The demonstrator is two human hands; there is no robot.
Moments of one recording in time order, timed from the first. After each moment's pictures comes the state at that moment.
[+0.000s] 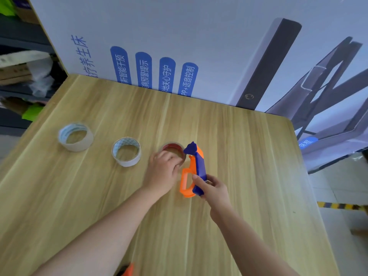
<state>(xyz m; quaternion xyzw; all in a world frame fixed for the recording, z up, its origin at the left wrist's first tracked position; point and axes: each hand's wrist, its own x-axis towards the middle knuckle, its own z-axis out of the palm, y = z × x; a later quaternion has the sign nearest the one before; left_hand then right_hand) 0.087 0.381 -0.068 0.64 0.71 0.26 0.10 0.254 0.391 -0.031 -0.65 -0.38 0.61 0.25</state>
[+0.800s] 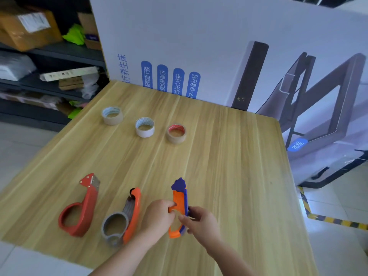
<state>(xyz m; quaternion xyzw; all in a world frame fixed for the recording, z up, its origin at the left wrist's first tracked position) 0.229 0.139 -0.038 0.43 0.82 0.23 0.31 0.370 0.182 -0.014 -0.56 -0.60 0.57 0.09</state>
